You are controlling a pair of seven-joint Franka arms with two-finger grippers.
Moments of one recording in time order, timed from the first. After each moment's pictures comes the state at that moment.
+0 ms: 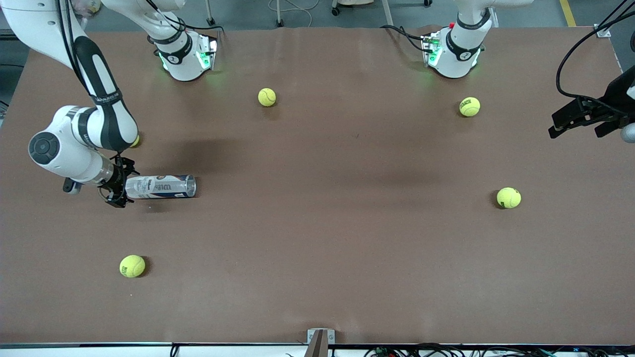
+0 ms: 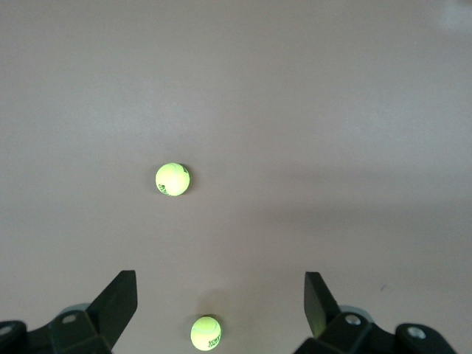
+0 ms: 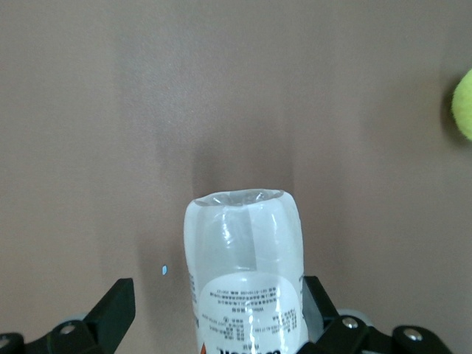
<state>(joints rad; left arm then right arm) -0.11 0.04 0.08 -1.47 -0.03 1.54 -0.06 0.01 0.32 -0.14 -2.20 0.03 2.46 1.49</state>
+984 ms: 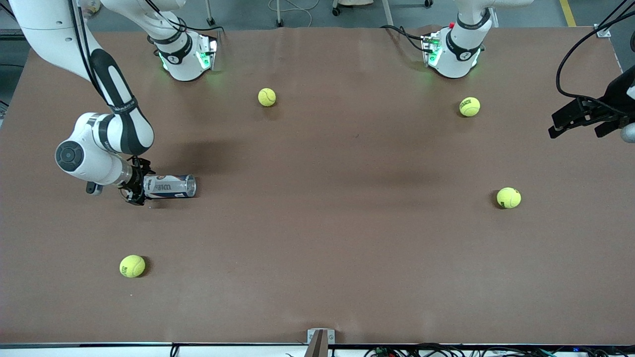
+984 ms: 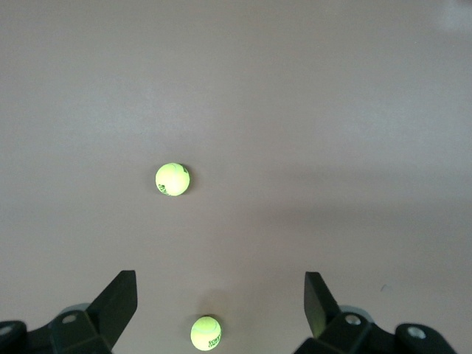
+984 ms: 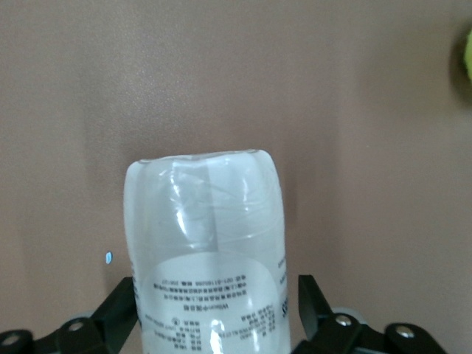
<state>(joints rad) -0.11 0.04 0.08 -1.47 -0.03 1.54 -0.06 0.04 0.38 -0.13 -2.21 0.06 2.48 1.49</state>
